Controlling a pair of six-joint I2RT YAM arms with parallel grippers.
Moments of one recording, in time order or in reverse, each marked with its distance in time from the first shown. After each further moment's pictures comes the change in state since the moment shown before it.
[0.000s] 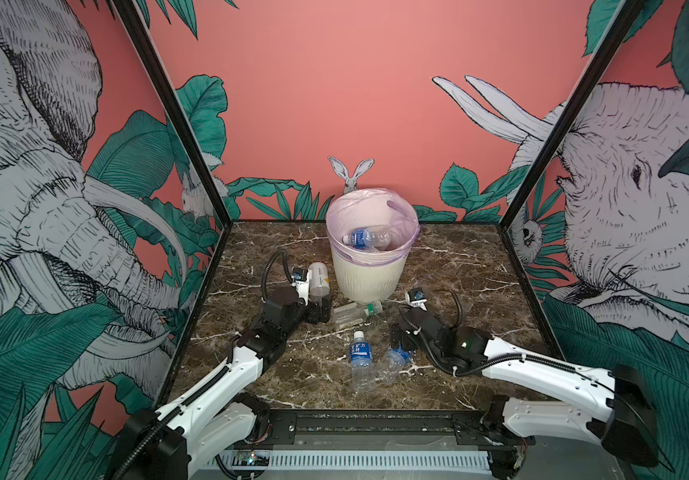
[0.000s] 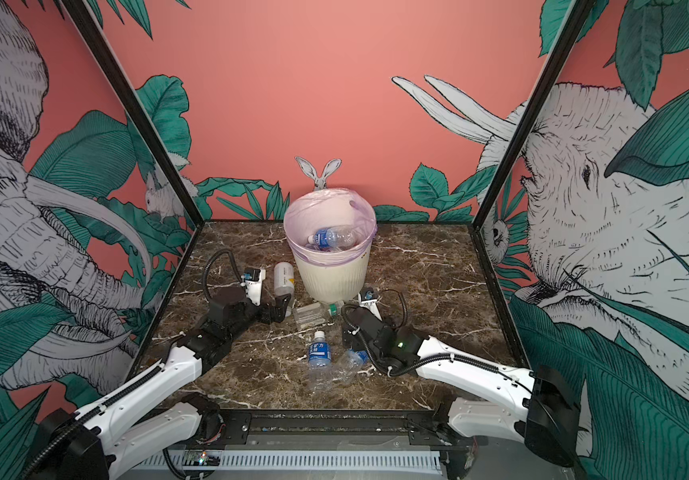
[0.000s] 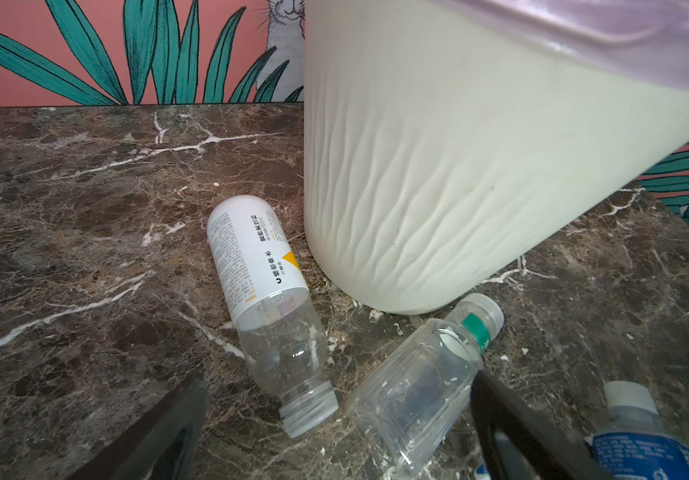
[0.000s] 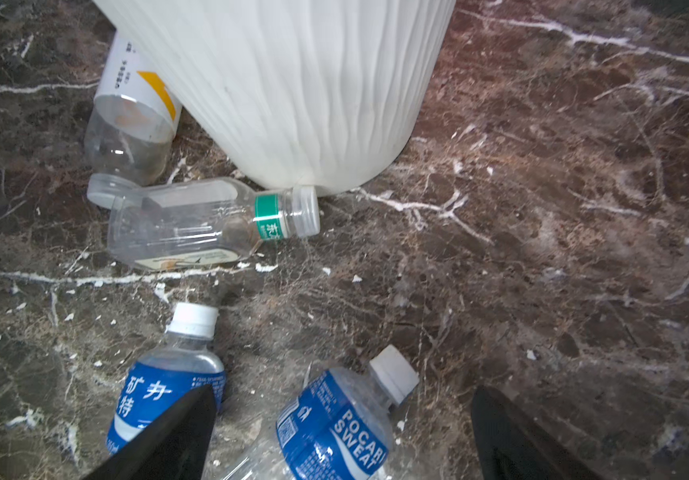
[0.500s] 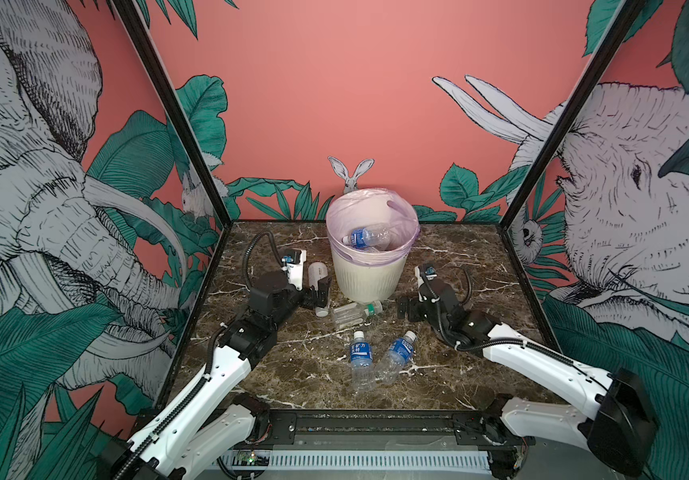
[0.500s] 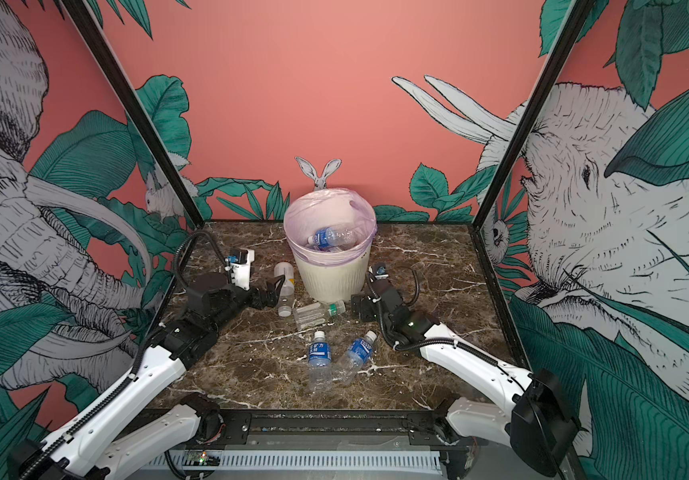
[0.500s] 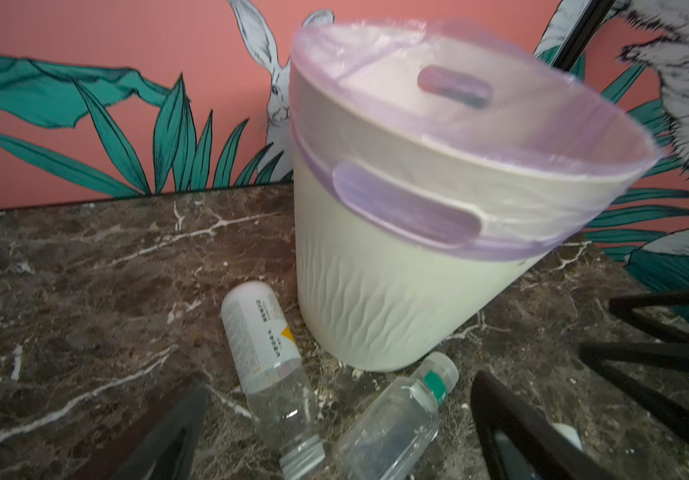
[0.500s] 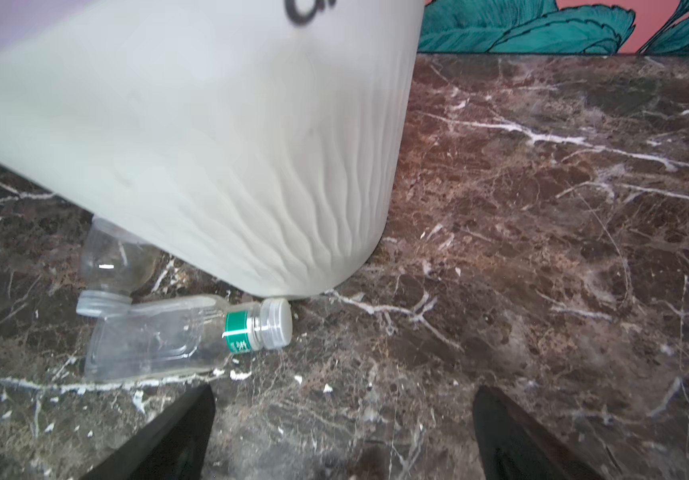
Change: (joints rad) left arm 0.000 -0.089 0.208 -0.201 0.001 0.026; right arm -0.274 -0.006 -0.003 0.230 -0.131 -0.245
